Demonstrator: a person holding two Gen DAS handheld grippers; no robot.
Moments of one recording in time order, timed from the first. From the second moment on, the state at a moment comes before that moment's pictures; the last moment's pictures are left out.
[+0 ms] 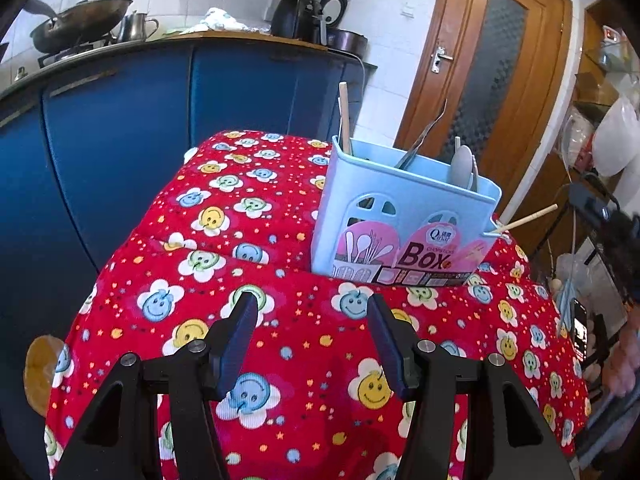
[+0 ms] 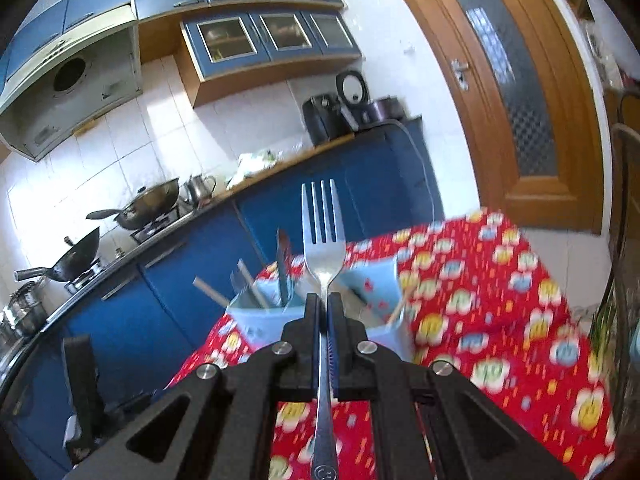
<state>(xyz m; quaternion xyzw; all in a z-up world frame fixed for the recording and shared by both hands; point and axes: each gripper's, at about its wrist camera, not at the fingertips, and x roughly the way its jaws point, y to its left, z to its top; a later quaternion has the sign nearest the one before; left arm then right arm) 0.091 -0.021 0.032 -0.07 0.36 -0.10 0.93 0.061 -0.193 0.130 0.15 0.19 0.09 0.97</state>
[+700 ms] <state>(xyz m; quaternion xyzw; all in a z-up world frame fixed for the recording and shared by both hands) 0.117 -0.019 0.027 -0.07 0.35 -0.08 0.93 0.150 -0.190 0.126 0.09 0.11 0.03 0.99</state>
